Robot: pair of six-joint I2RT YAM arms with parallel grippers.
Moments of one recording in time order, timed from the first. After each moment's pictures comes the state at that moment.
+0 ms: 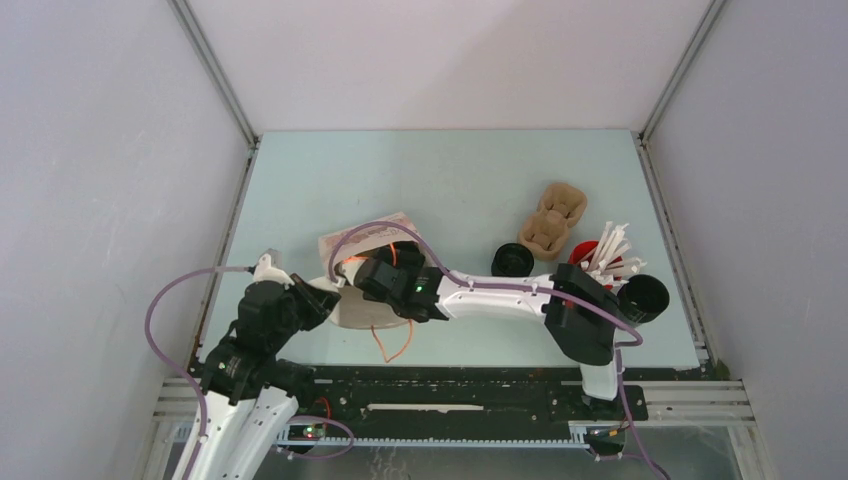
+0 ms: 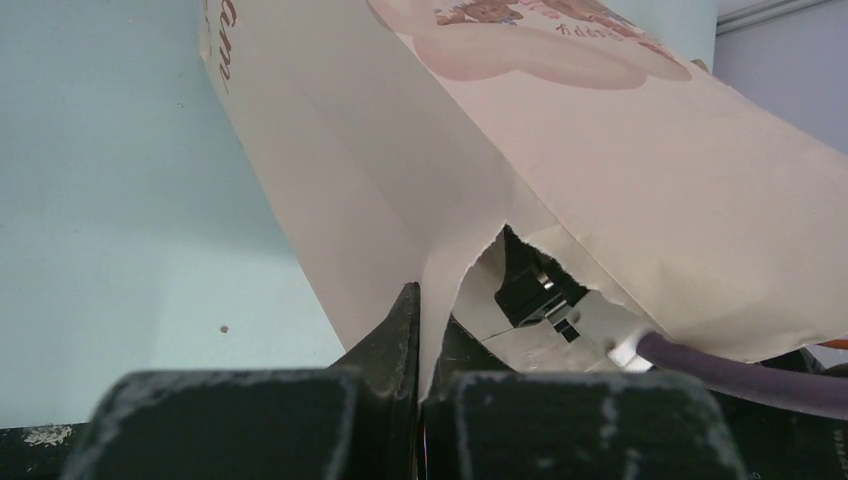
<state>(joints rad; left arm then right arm) -0.30 0.31 0.58 -0.81 0.01 -0.83 1.22 1.93 1.45 -0.37 0.61 -0.40</state>
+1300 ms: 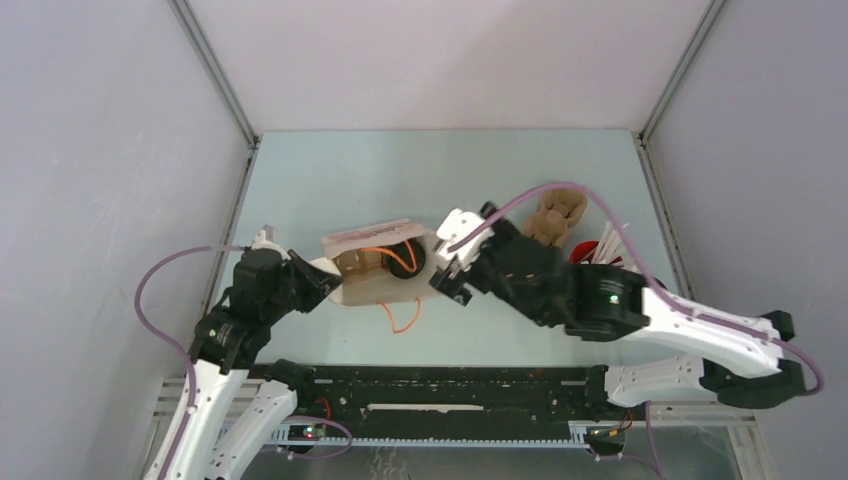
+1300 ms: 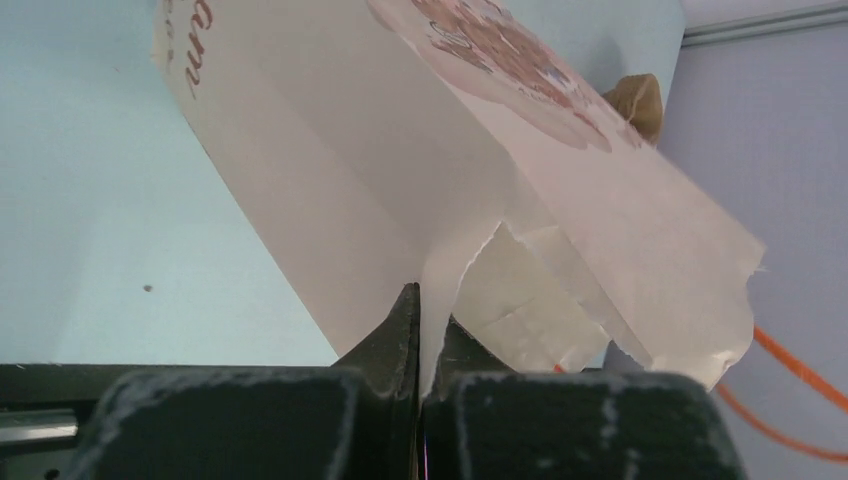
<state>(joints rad) -0.31 0.55 0.82 -0.89 0.04 -0.95 1.35 1.18 1.42 -0.62 0.57 -0.23</state>
